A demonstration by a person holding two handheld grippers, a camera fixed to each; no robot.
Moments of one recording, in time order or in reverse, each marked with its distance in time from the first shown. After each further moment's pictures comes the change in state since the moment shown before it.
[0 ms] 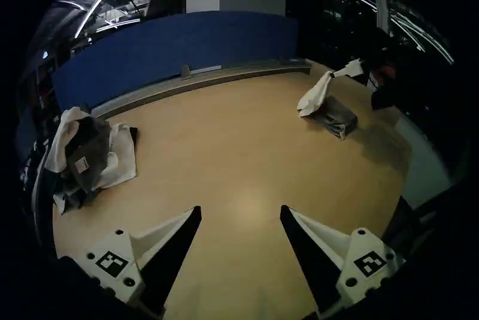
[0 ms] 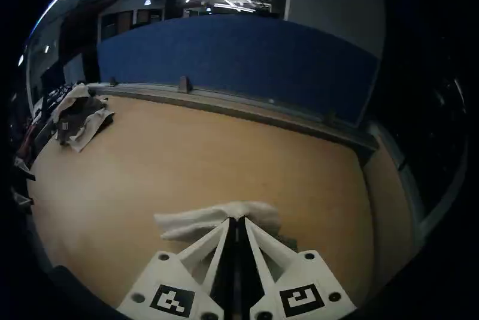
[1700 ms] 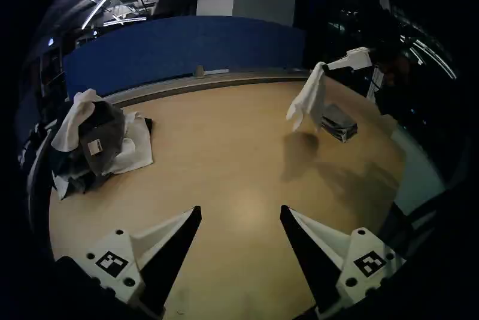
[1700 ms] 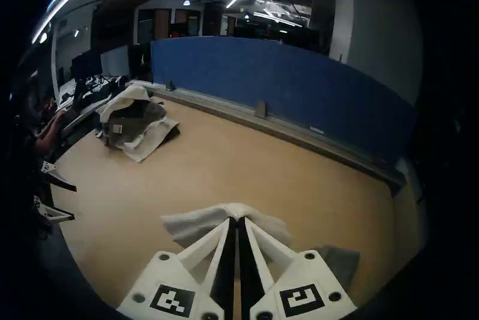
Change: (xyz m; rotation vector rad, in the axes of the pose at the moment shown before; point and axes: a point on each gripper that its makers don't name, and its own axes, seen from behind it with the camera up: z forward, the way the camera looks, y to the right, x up) left arm -0.028 -0.045 -0.035 -0.022 0.046 -0.068; right arm 0.073 -0.222 -0.049 0.156 0.050 -0.145
